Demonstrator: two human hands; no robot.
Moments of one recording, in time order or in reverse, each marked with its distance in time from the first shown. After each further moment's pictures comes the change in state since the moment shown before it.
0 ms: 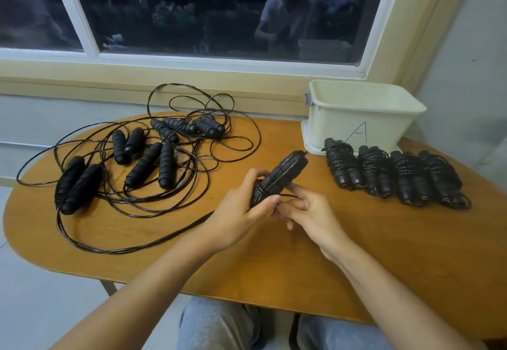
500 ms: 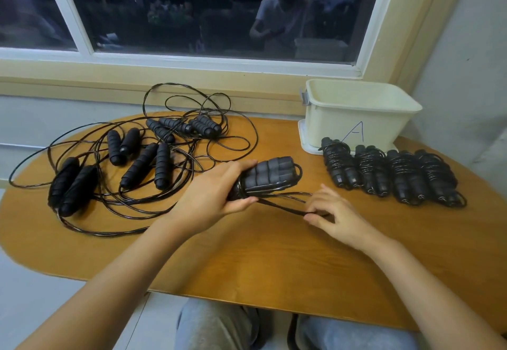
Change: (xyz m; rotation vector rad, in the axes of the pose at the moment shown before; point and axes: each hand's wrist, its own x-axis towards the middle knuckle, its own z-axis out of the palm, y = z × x) left_hand 0.007 -0.021 -0.045 0.632 0.080 0.283; right_hand 0.005 0.034 -0.074 -0.812 -0.156 -0.236
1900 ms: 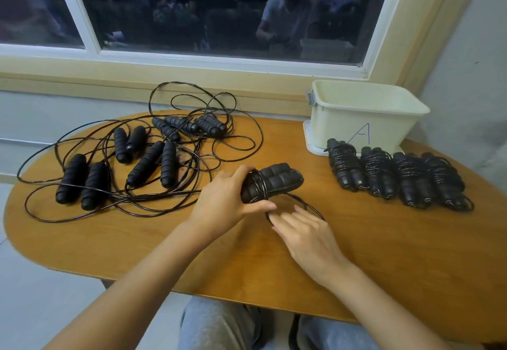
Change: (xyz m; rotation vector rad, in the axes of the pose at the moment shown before) left_hand 0.003 0.009 0.020 0.023 -0.023 -0.318; right_hand -0.002 -0.061 0.062 -0.490 0.336 -0.297
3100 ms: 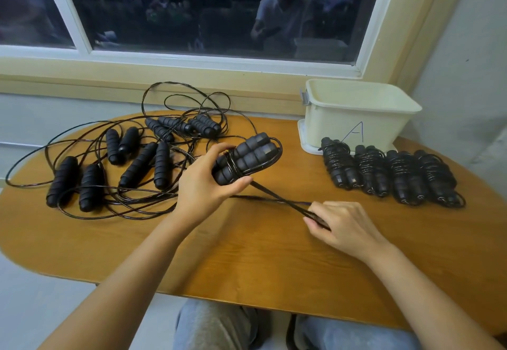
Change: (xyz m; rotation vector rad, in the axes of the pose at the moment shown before) left_hand 0.010 -0.023 -0.005 -0.328 0.267 -0.010; right_hand -0.012 0.074 -0.029 0.068 -0.061 0.000
